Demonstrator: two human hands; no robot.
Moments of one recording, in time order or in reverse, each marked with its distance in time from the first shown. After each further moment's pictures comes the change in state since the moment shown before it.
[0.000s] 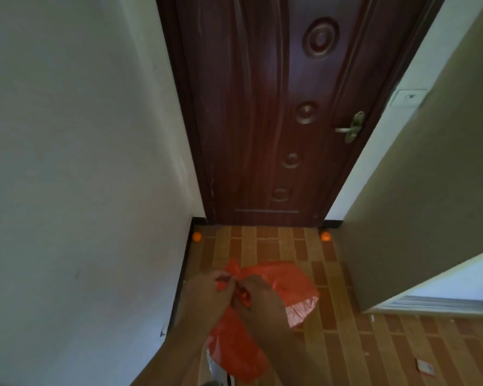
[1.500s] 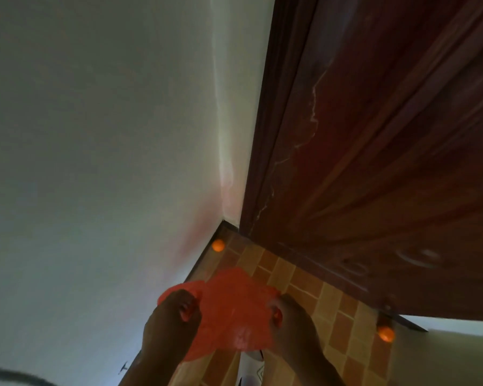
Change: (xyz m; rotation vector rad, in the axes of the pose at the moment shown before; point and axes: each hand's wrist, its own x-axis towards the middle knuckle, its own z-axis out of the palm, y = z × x) left_hand 0.374 -0.203 0.055 -0.053 0.179 -0.787; right_hand 0.486 0.206 0.123 -0.226 -0.509 0.067
